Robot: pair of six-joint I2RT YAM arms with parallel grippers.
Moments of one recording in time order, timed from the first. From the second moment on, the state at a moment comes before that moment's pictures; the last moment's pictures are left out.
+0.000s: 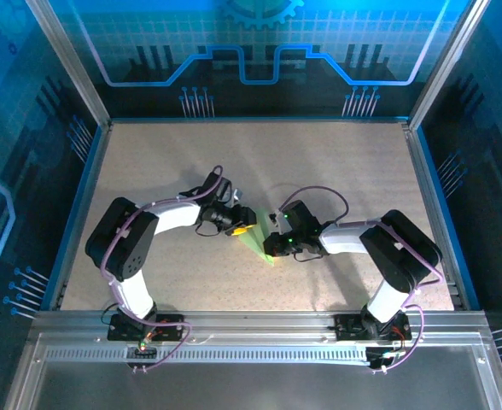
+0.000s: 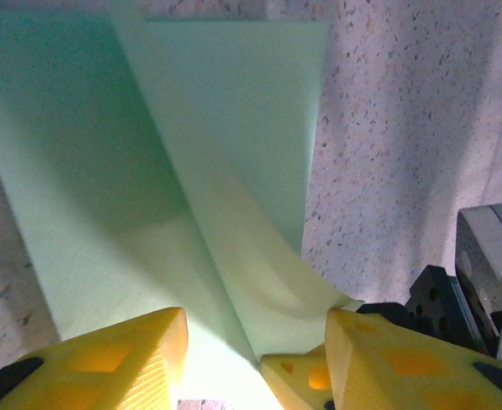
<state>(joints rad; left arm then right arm) -0.46 1.79 0.96 -0.21 0.58 -0.77 0.65 1.68 0.67 0.07 -0.46 0.56</state>
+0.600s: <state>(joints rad) -0.46 1.86 1.01 -0.21 0.55 -0.76 0.64 1.71 0.67 0.11 -0.52 0.60</state>
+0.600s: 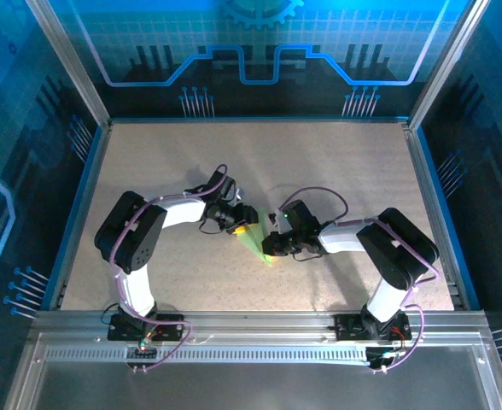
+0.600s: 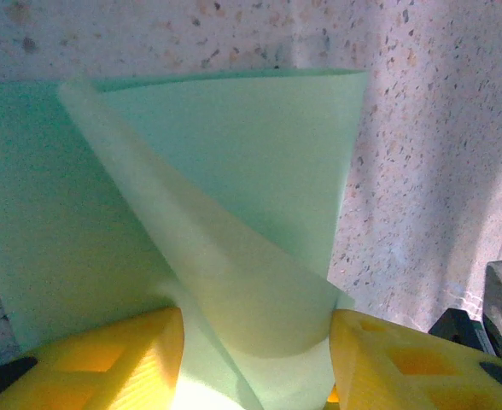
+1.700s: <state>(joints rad) -0.44 1.78 0.88 -0.10 0.57 -0.77 0.59 1.76 0.66 0.19 -0.66 0.68</state>
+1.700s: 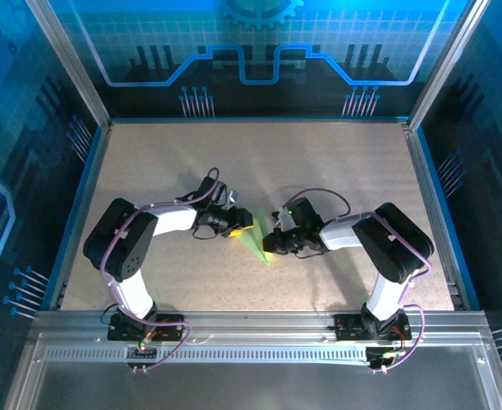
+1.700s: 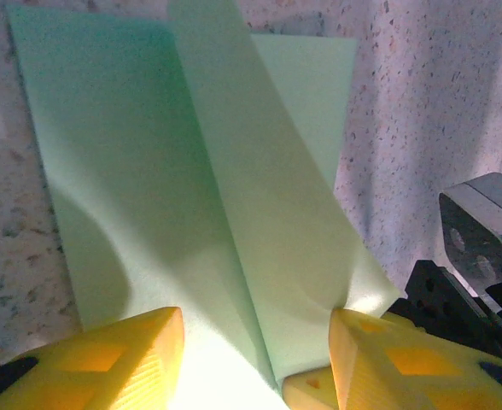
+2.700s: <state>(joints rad) -0.45 1.85 0.95 -0.13 0.57 -0.75 0.58 1.77 0.69 0.15 -0.68 0.68</state>
